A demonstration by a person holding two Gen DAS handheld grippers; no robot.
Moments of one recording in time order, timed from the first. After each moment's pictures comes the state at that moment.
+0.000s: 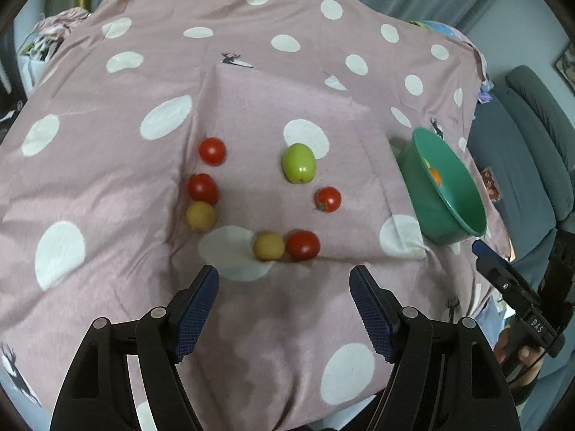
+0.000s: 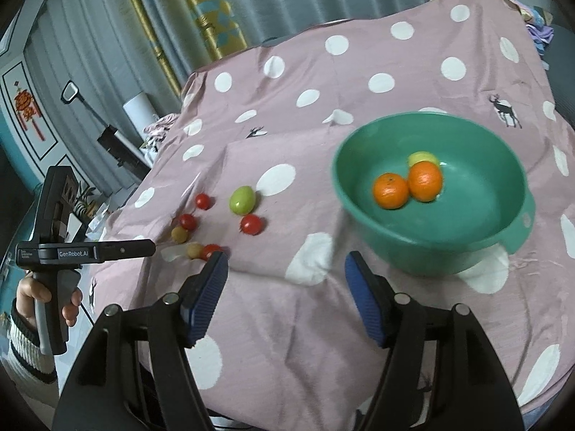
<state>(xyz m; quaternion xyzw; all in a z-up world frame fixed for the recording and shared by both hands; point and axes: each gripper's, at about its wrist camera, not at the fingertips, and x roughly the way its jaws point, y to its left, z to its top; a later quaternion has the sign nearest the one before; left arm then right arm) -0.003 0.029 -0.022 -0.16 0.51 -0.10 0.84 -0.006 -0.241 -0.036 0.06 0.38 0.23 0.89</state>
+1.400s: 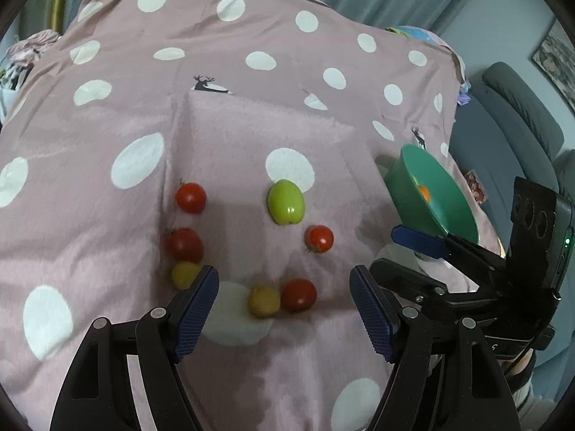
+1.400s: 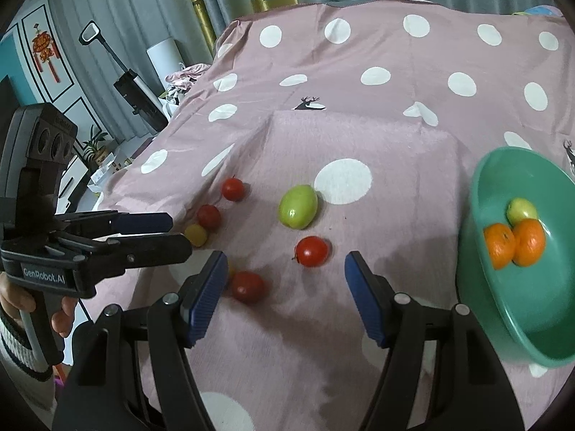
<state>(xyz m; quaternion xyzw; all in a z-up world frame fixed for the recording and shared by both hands) 0.036 0.032 -0.024 -0.15 0.48 -0.16 0.85 0.055 -0.132 -0.054 -0.02 0.42 0.29 0.86</state>
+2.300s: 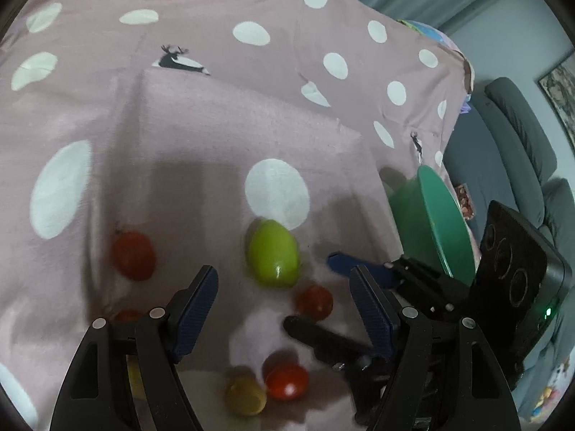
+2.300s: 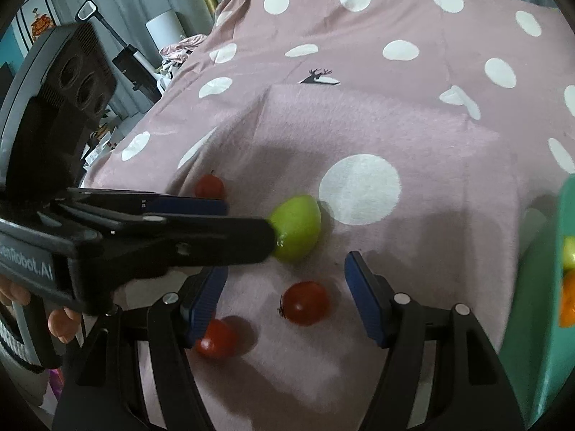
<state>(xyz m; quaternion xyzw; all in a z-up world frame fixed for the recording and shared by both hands) 0.123 0.019 -0.061 -0.21 0.52 -0.20 0.80 0.120 -0.100 -0.093 -0.05 0.46 0.31 0.83</state>
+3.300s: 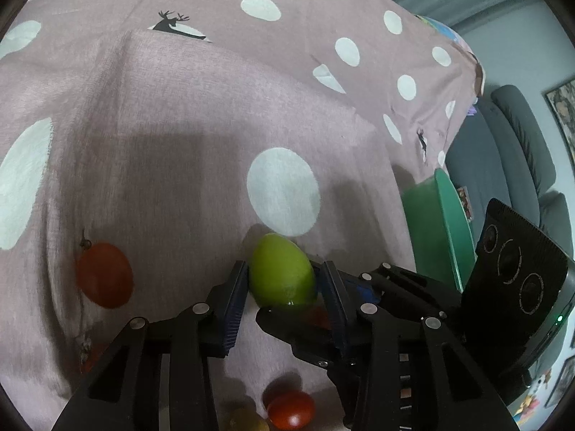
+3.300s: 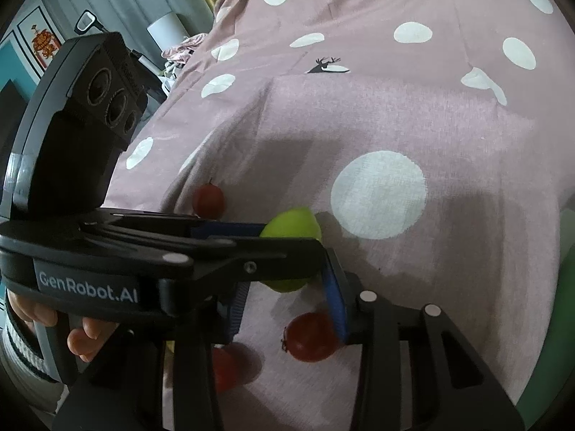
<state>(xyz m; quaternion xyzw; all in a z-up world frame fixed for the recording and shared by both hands) 0.136 0.021 -0.082 -0.24 0.55 -0.21 0.77 0.140 -0.094 -0.108 -0.01 0.48 0.34 0.81</state>
